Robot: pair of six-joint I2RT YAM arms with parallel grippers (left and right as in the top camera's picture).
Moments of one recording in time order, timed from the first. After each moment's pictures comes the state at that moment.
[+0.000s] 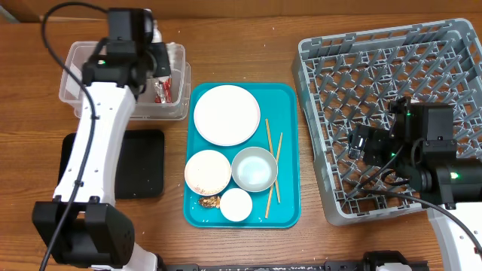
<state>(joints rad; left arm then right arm) -0.04 1.73 1.64 -0.77 -0.07 -0.18 0.03 1.06 1.11 -1.06 -0.09 0.25</state>
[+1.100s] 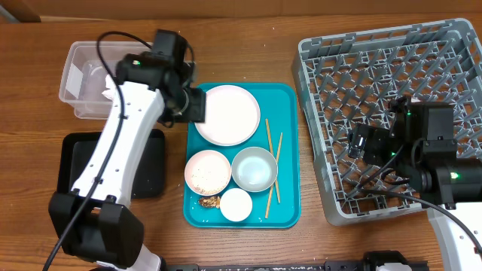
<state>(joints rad) -0.22 1.75 1.64 -1.25 0.09 -0.18 0.03 1.06 1.11 -1.05 -0.09 0.25</state>
